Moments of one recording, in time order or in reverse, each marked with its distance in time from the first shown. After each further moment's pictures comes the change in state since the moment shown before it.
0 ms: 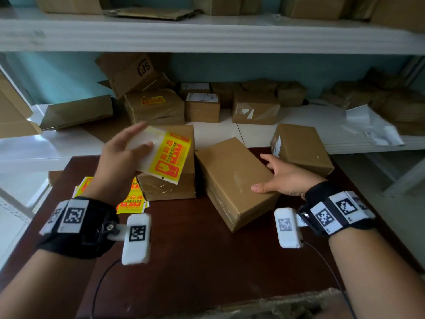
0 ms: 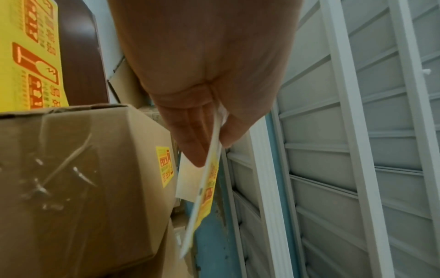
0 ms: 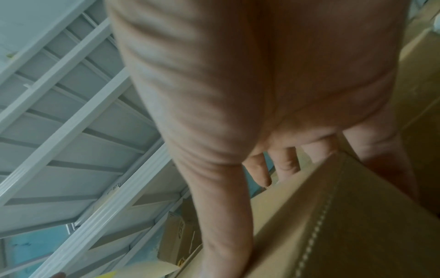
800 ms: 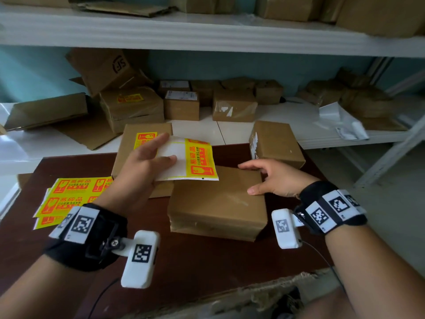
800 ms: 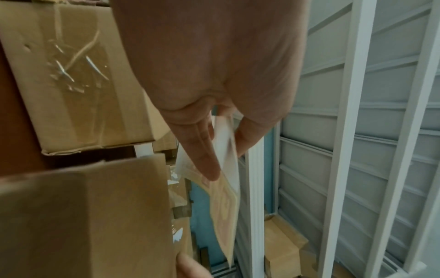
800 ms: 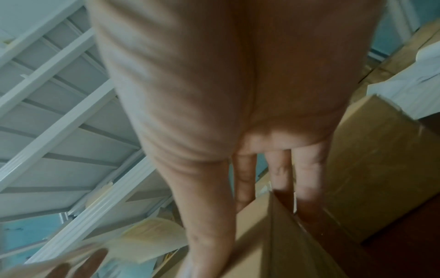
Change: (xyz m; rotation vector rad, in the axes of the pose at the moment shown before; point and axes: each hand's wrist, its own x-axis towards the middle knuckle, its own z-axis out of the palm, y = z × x) left_hand -0.036 -0.009 0.065 -0.055 -0.264 -0.184; right_hand -0.030 0.025 -0.015 0.000 -0.014 -0.176
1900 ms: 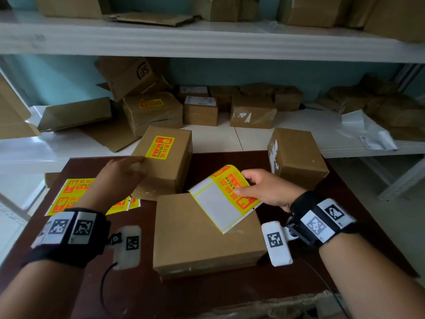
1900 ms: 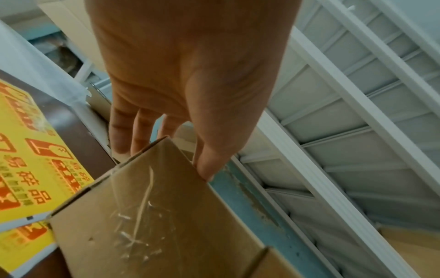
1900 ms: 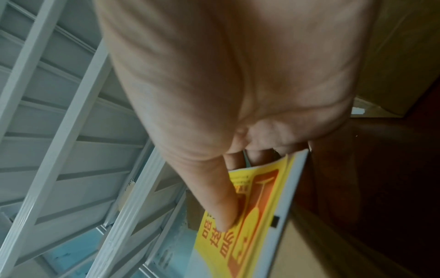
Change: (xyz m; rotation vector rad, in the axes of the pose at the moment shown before) left_hand 0.016 0.001 -0.102 1.205 0.254 0.053; right_hand 0.031 -0.037 0.047 0.253 -0.063 -0.041
